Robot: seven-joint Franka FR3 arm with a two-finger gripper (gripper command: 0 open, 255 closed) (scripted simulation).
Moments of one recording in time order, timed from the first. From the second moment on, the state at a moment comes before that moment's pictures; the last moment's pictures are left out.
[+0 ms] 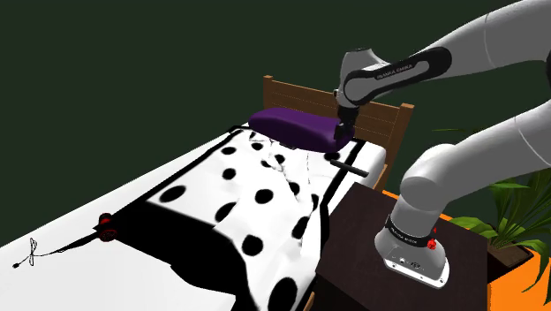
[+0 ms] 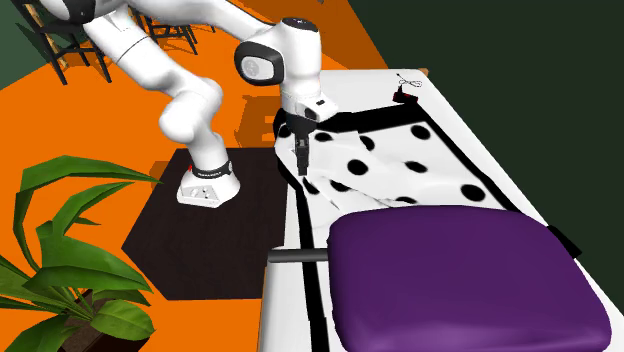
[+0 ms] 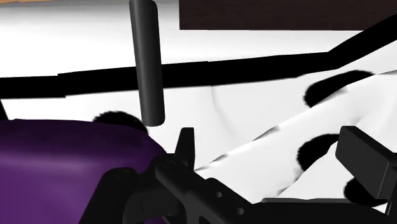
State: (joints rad) arm -0.15 -0.64 -0.26 -2.72 -0.24 2.10 -0.28
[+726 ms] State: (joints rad) arm -0.21 -0.23 -0.46 -2.72 -0.28 2.53 -0.40
